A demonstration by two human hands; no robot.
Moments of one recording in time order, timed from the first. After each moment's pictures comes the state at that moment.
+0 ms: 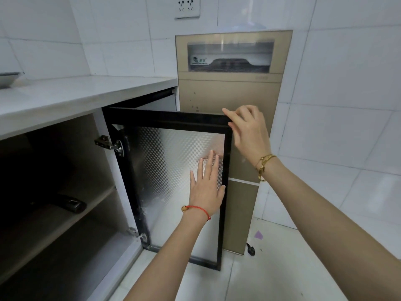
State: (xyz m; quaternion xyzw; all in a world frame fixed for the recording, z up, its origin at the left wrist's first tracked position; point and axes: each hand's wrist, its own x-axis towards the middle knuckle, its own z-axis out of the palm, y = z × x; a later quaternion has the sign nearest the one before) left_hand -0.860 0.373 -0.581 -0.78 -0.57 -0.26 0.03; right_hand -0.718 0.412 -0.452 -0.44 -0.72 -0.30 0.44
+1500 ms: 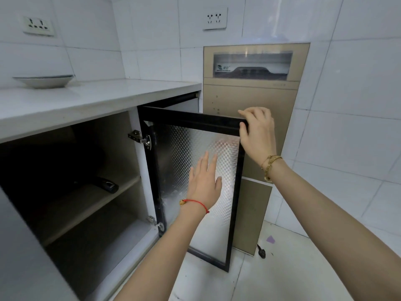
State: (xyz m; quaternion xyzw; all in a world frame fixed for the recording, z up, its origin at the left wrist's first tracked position) left_hand -0.901 0.319 -0.551 -0.72 -0.62 -0.30 0.03; right_hand -0.748 0.374 -0.440 -0.46 -0.72 -0.18 0.49
